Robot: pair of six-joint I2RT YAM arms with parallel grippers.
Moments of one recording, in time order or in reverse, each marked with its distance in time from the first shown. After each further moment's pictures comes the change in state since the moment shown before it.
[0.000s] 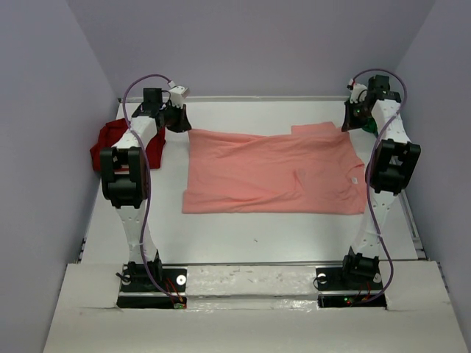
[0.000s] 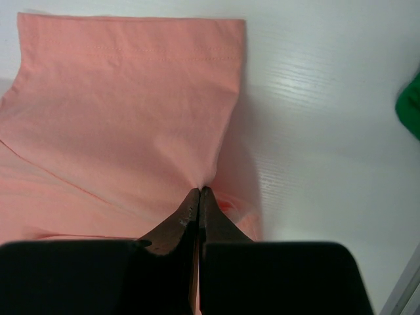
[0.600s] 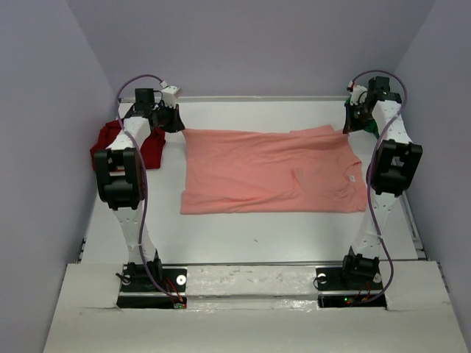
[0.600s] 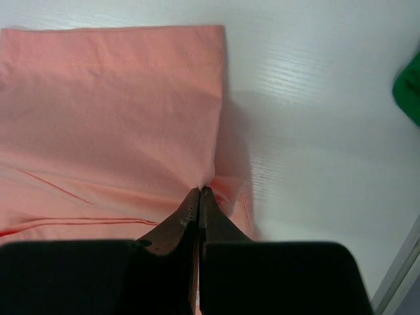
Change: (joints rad) left arm 0.046 -0.022 -0.016 -0.012 0.008 0.015; right arm 0.001 -0.041 -0.069 0.002 0.053 -0.027
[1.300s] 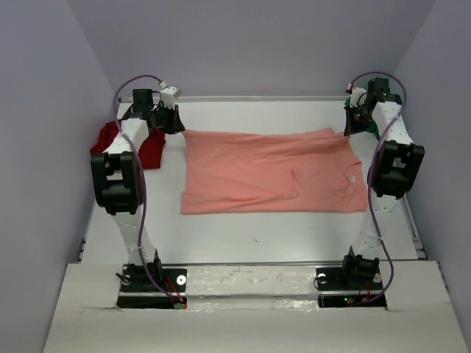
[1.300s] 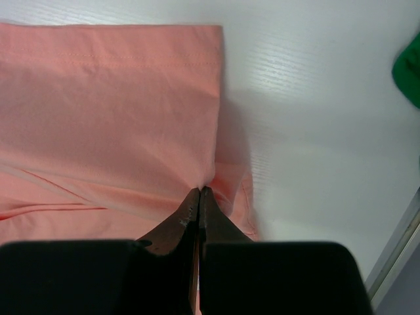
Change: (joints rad) left arm 0.001 -0.059 -0.042 -0.018 0.023 0.012; right arm 0.006 -0.054 -0.068 0.005 0.020 -0.029
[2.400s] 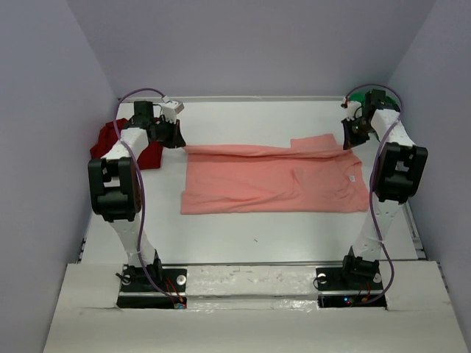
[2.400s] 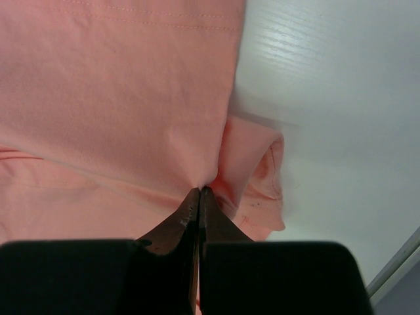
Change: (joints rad) left arm 0.002 -0.098 -0.190 -0.034 0.030 0.052; right arm 0.000 -0.094 -0.222 0.012 -0.001 -0.090
